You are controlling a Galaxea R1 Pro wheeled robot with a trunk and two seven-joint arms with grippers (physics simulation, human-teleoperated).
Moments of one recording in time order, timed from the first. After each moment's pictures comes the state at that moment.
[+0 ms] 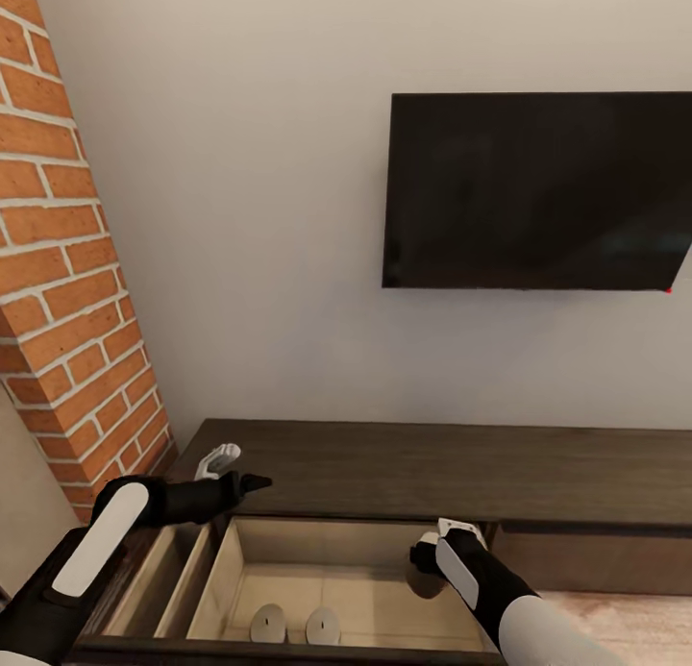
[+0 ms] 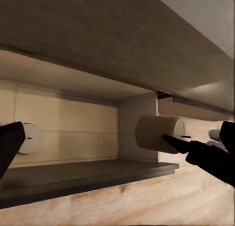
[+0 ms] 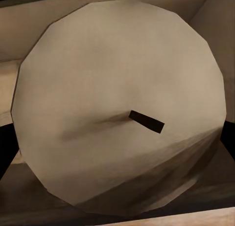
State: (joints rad) left arm -0.43 0.29 -0.16 -1.35 1.21 1.00 0.20; right arm -0.62 0.04 0.29 -0.44 -0.55 0.48 -0.33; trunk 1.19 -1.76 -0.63
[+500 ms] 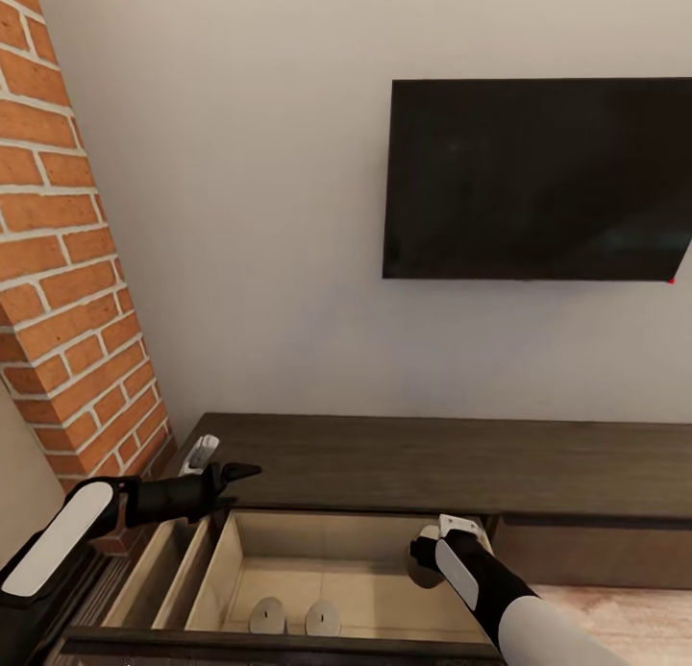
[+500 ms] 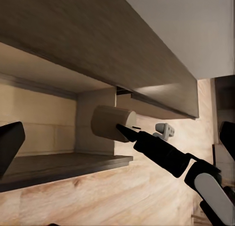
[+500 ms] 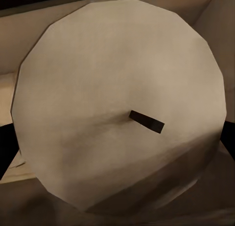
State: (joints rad) left arm -0.41 0.39 -0.16 -1.36 1.55 1.00 0.20; right arm -0.62 0.04 0.29 -0.44 -0.55 0.41 -0.33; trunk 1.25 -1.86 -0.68
